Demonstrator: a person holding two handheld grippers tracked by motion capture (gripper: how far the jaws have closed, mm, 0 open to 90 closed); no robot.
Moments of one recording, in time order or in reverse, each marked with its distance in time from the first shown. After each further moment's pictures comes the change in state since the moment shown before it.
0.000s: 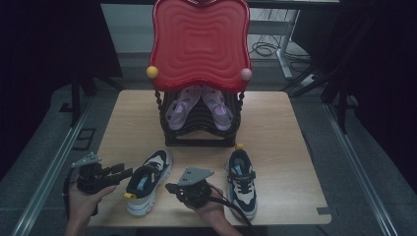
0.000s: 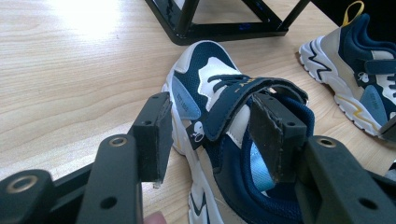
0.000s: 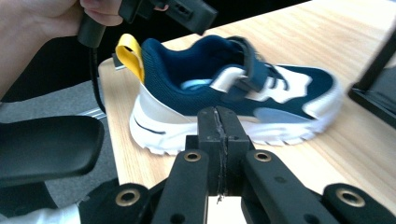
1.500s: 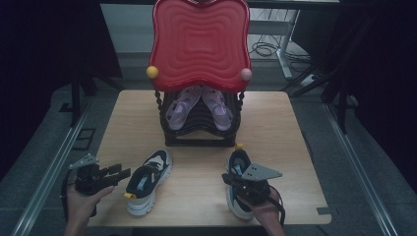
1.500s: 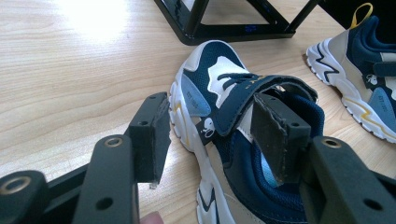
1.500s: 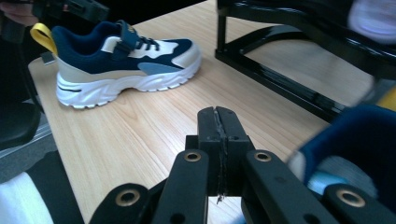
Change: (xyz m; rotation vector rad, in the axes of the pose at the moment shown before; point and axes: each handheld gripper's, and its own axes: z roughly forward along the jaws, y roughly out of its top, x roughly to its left) left arm 0.003 -0.004 -0.004 -0.017 0.021 -0.010; right arm -0.057 -0.051 -0.129 -0.048 -0.239 0.108
